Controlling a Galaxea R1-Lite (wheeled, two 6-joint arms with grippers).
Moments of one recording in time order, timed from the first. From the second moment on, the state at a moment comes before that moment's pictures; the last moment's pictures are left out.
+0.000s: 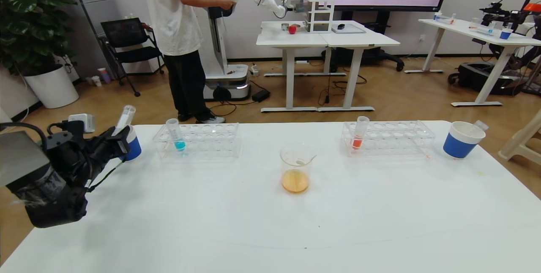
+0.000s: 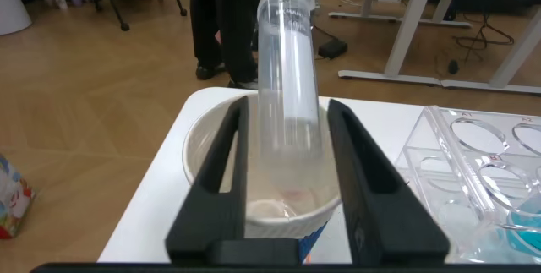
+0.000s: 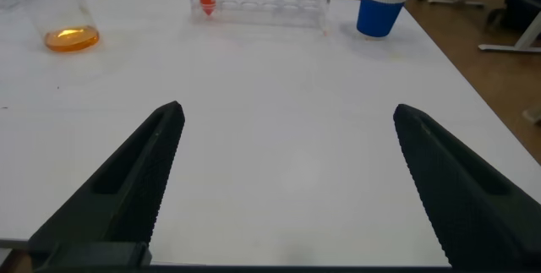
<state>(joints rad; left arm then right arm) 0.32 2.35 -0.87 -1.54 -0.18 -0.03 0.01 0.00 0.00 0.00 0.00 -0.02</state>
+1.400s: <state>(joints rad) 0.27 2.01 -0.89 -1.33 -0.18 -0.04 0.01 0.00 0.00 0.00 0.00 -0.02</state>
